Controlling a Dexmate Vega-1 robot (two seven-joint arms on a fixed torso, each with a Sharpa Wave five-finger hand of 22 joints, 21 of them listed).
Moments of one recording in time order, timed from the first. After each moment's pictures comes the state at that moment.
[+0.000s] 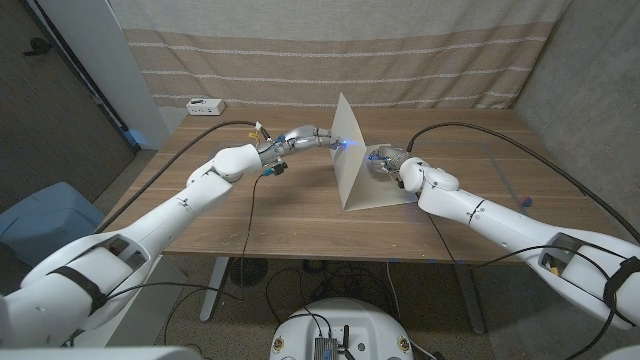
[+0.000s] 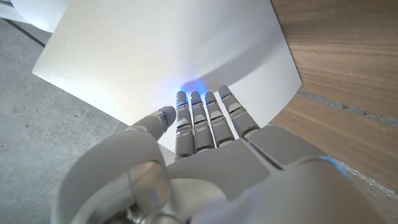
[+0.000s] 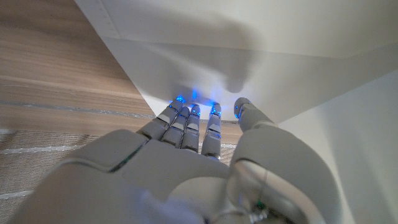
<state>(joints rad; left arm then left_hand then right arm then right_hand) 0.50 0.58 0.66 -1.22 -0.18 -0.47 -0.43 0.58 0.19 0.71 0.00 0.28 0.52 0.08 0.21 0.19 0.46 0.04 0.23 0.19 0.38 0.02 0.17 0.17 0.33 0.06 0.18 0.19 -0.48 -0.59 -0.94 -1.48 -0.33 -0.50 0.06 0.60 0.19 0.49 -0.07 0.20 0.42 -0.01 0.19 0.18 0.29 0.03 0.21 0.20 0.17 -0.04 0.25 0.22 0.27 -0.06 0.27 0.17</state>
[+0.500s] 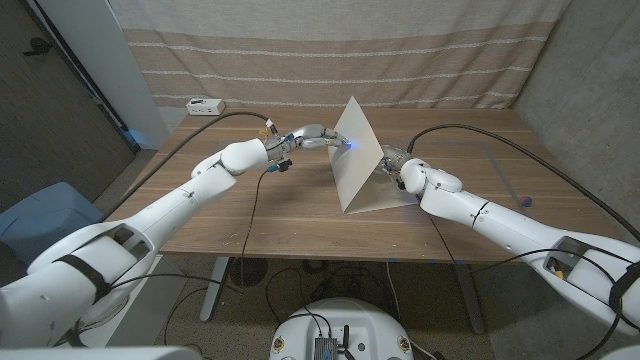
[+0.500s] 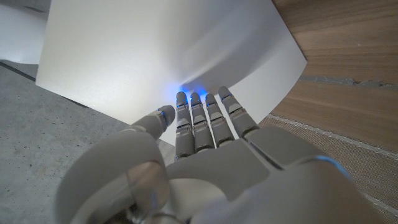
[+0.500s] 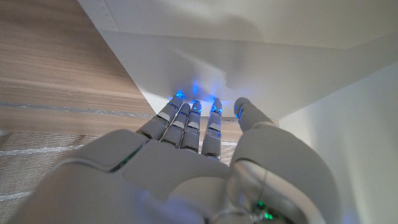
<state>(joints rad) 0.45 0.57 0.71 -1.21 -0.03 -0.49 -0.36 0.57 0.19 0.71 -0.01 0.27 0.51 0.08 0.20 0.19 0.45 0.02 0.22 0.19 0.35 0.01 0.17 0.17 0.32 0.05 0.18 0.19 -0.50 -0.61 -0.91 -1.52 -0.33 -0.49 0.04 0.61 0.20 0.50 -0.07 0.20 0.42 -0.02 0.19 0.18 0.29 0.03 0.21 0.20 0.18 -0.04 0.26 0.22 0.32 -0.04 0.27 0.18</state>
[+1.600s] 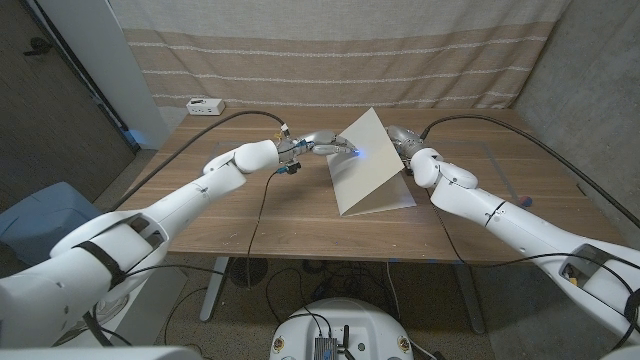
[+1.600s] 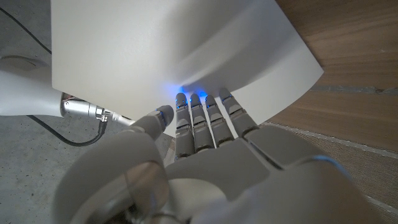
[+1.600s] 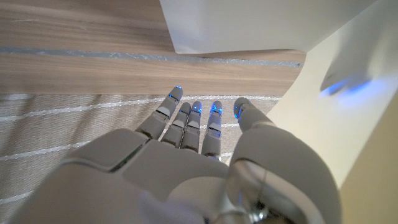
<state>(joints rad) 0.38 0.51 0.78 -1.10 0.06 -0.54 -0.36 0.56 0.18 0.72 -0.01 0.26 0.50 0.07 0.19 0.19 0.44 0.02 0.21 0.19 0.33 0.01 0.17 0.17 0.30 0.06 0.19 0.19 -0.58 -0.65 -0.77 -1.64 -0.32 -0.47 -0.12 0.61 0.20 0.49 -0.06 0.20 0.42 -0.02 0.19 0.18 0.30 0.03 0.21 0.20 0.20 -0.04 0.26 0.23 0.33 -0.03 0.27 0.18</state>
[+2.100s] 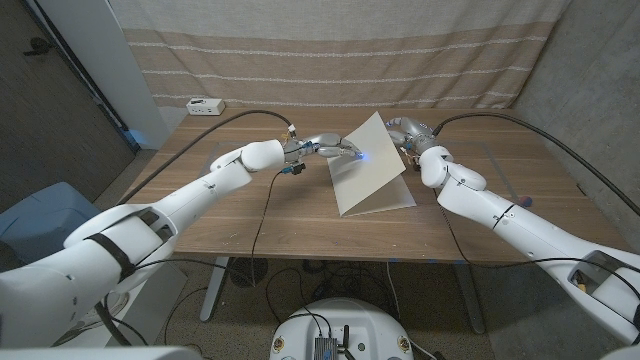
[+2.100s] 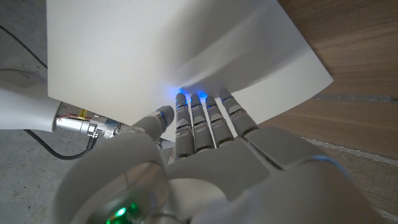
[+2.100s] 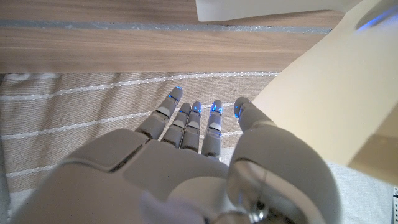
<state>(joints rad) 0.34 0.47 0.82 -1.04 0.07 -0.54 -0.37 0.54 0.19 0.72 -0.02 0.26 0.50 0.06 0.19 0.19 0.43 0.02 0.21 0.19 0.32 0.01 0.17 0.17 0.30 0.06 0.19 0.19 -0.62 -0.67 -0.72 -1.67 -0.32 -0.48 -0.22 0.61 0.20 0.49 -0.07 0.20 0.43 -0.02 0.19 0.18 0.30 0.03 0.21 0.20 0.20 -0.04 0.26 0.22 0.33 -0.03 0.27 0.18</state>
